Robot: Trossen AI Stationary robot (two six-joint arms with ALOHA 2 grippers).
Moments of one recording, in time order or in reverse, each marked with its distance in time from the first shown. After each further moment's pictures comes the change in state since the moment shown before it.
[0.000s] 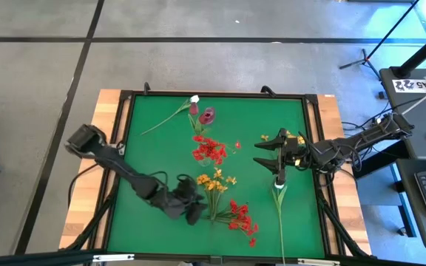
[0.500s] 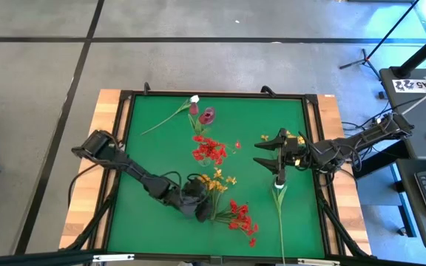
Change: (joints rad) left arm 0.080 0.131 0.062 -0.025 0.110 -0.035; right arm 0.000 0.000 0.000 -0.001 0.000 0.001
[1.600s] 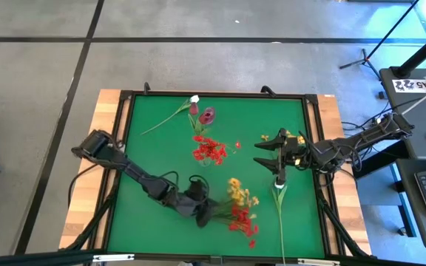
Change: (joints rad) left arm -0.031 -0.027 0.028 0.158 -0.064 0.225; right arm 0.000 0.000 0.000 0.002 0.000 0.020
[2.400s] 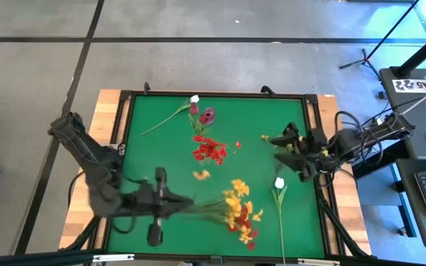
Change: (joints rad) left arm -0.277 -0.409 0.386 -0.130 -0.454 0.879; right arm 0.000 -0.119 0.002 0.258 -0.234 0.003
